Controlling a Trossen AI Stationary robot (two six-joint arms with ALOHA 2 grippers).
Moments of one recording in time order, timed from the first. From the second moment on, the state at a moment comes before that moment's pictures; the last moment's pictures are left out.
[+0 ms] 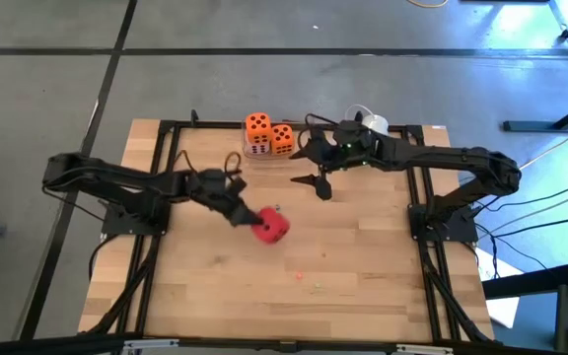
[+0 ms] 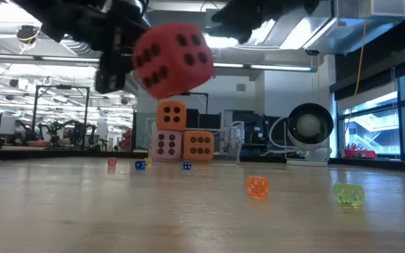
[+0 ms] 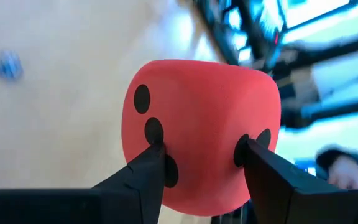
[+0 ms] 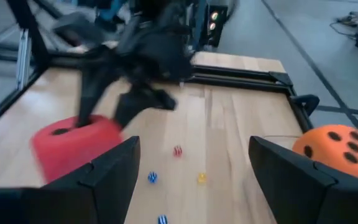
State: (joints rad) left arm 0.09 1.12 0.59 0.16 0.28 -0.97; right arm -0.20 1.44 1.19 -0.17 -0.25 -0.18
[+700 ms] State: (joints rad) left arm 0.24 1.10 0.59 0.51 0.26 -1.06; right arm -0.16 1.45 1.42 -0.54 -0.36 -0.22
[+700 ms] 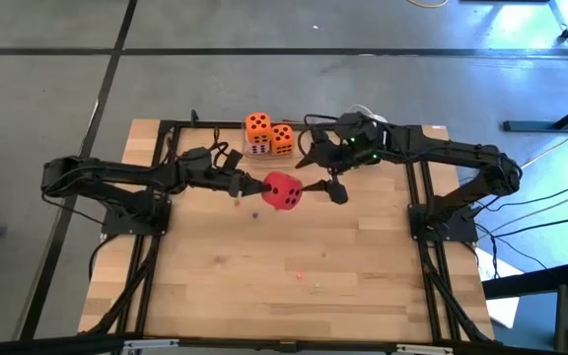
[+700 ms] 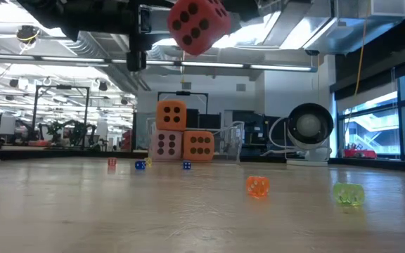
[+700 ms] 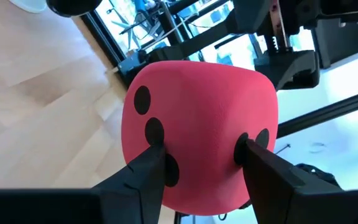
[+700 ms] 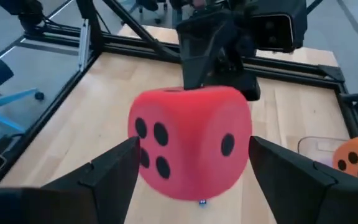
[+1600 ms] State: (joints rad) left arm 0.24 1.10 0.59 0.60 0.19 -1.06; right arm -0.11 1.53 1.42 -0.47 -0.33 -0.16
